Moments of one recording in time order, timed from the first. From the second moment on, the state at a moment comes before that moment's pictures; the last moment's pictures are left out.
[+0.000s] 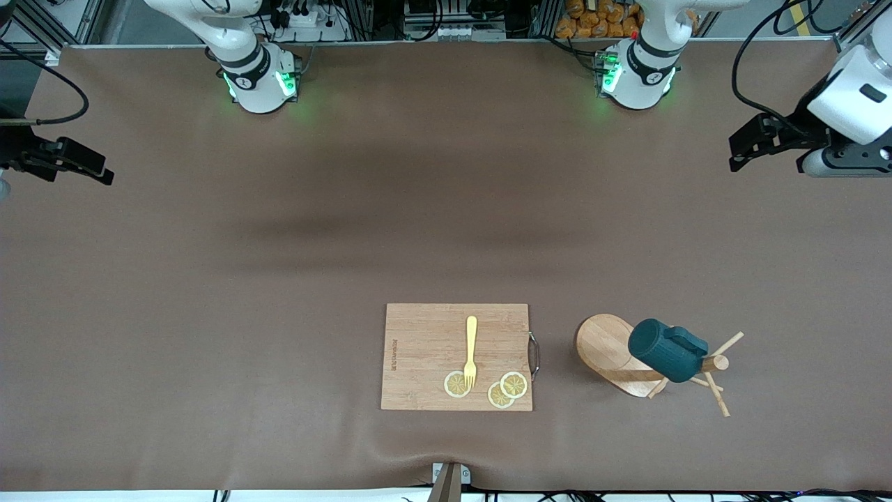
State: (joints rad) left arm -0.07 -0.01 -0.06 -1.51 0.01 1.49 -0.10; right arm -0.07 -0.04 0.01 -1.60 0.04 1.50 0.03
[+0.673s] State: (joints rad) left arm -0.04 -0.03 -0.07 -1.52 0.01 1.50 -0.08; right arm -0.07 -0.02 0.01 -1.64 0.03 1.54 0.03
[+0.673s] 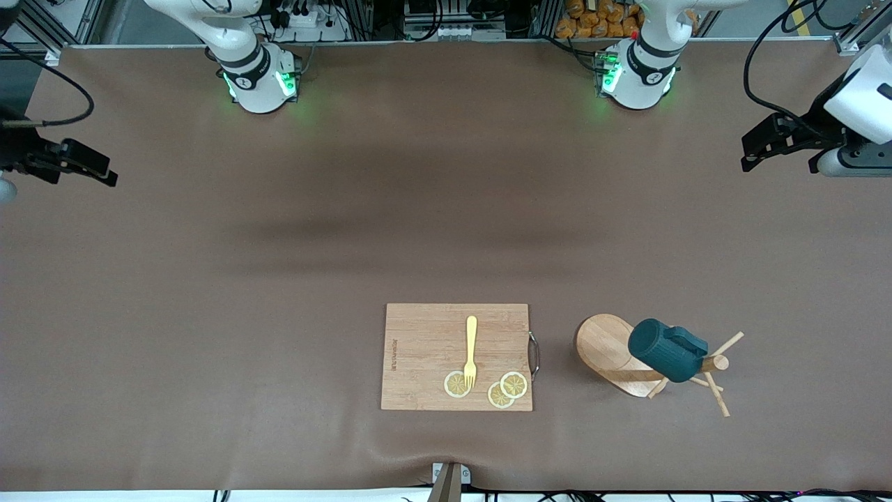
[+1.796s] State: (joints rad) left arm -0.01 -0.09 -0.08 -1.61 0.01 1.57 -0.10; right arm -0.06 -0.02 0.02 -1.68 0.03 1.57 0.03
